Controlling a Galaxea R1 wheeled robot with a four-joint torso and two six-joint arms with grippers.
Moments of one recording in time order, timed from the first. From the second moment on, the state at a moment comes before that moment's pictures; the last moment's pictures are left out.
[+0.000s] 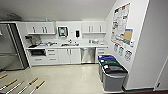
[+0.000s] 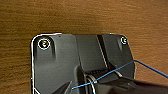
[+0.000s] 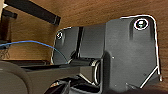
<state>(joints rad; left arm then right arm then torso) 1.48 2.72 -2.25 0.00 -0.05 -0.03 -1.52 2.61 -2.06 0.05 0.00 -0.12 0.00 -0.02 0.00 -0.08</state>
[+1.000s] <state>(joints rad) 1.47 2.72 -2.25 0.00 -0.05 -0.03 -1.52 2.62 -2.09 0.05 0.00 -0.12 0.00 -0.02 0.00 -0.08</state>
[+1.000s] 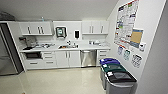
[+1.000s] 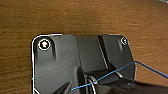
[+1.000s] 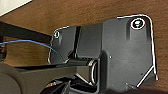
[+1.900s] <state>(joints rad) 1.47 2.72 -2.25 0.00 -0.05 -0.03 -1.52 2.63 -2.10 0.05 0.00 -0.12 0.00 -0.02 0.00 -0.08</state>
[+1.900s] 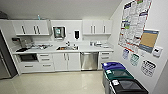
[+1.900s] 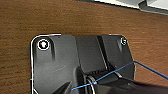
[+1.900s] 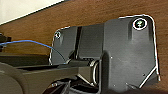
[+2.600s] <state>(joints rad) 1.48 2.72 -2.27 0.00 -0.05 -0.03 -1.52 2.63 -2.09 0.05 0.00 -0.12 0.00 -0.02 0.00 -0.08</state>
